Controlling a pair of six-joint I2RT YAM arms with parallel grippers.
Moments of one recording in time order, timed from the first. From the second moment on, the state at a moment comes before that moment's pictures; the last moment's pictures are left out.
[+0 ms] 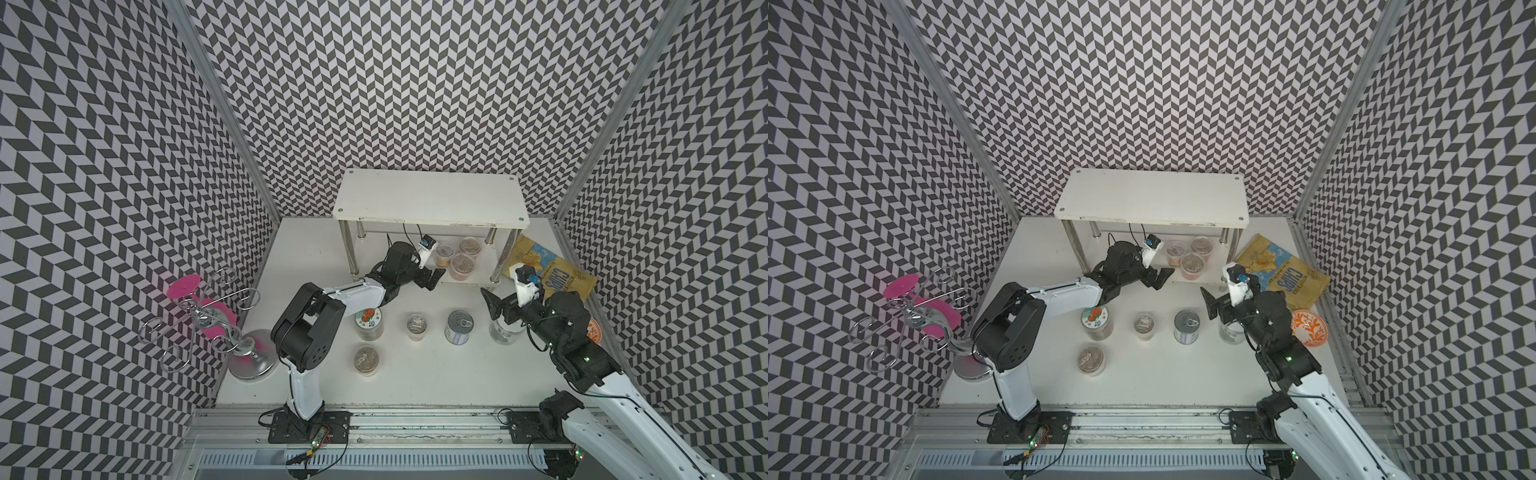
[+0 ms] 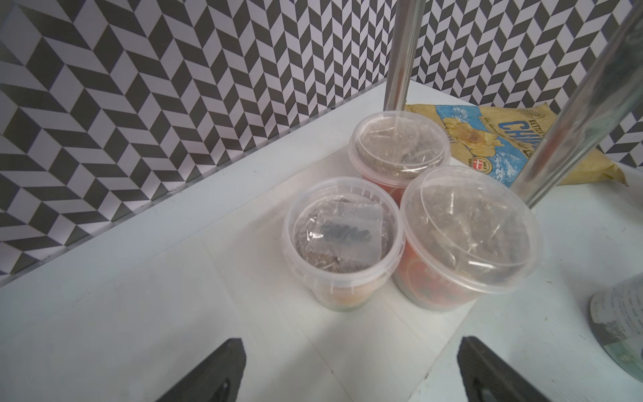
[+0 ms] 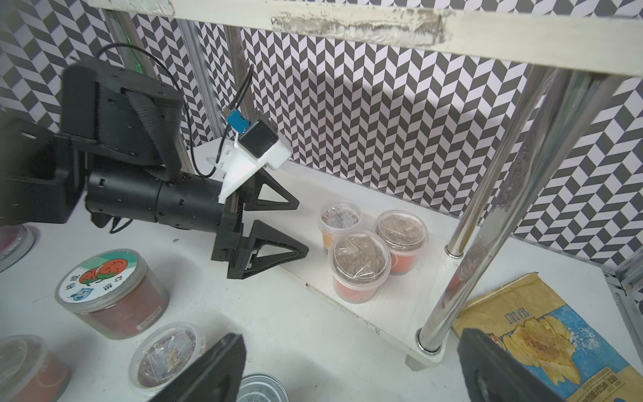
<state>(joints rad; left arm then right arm) -0.61 1.90 1.17 0.30 0.21 0.10 0.39 0.67 0.56 -0.10 -0.04 -0.07</state>
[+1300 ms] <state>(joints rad) -0.57 2.19 1.55 0.24 0.39 0.17 0.39 0.67 0.59 -0.15 -0.02 -0.08</state>
